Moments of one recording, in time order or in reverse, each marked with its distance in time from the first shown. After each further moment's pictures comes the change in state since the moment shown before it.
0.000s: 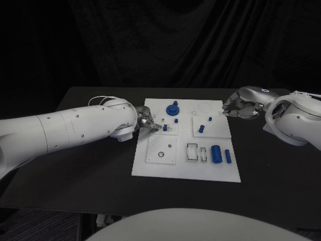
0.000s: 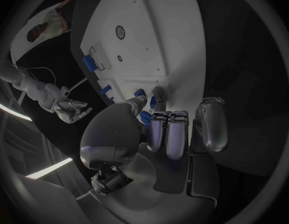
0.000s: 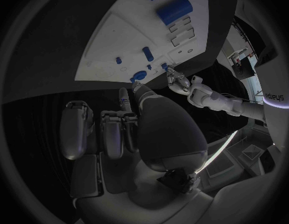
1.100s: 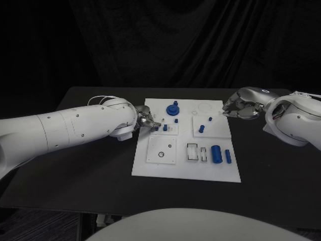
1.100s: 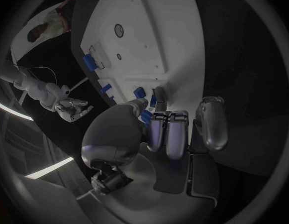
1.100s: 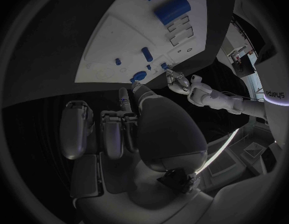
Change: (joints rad) left arm 0.000 0.001 -0.001 -0.015 0.000 -0.002 0.024; left_hand -0.004 0.038 -0.040 0.034 0.099 -0.009 0.009 -0.021 -0.019 0.000 0.007 -0.012 0.000 0.000 0.007 -0.008 0.000 0.000 -0.007 0.007 -0.016 0.000; right arm -0.001 0.001 0.000 -0.001 0.022 0.007 -0.004; right_hand 0.004 0.004 0.000 -0.005 0.000 0.004 0.004 0.000 -0.001 0.000 0.000 0.000 0.000 0.000 0.000 0.000 0.000 0.000 0.000 0.000 -0.005 0.001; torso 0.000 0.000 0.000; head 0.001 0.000
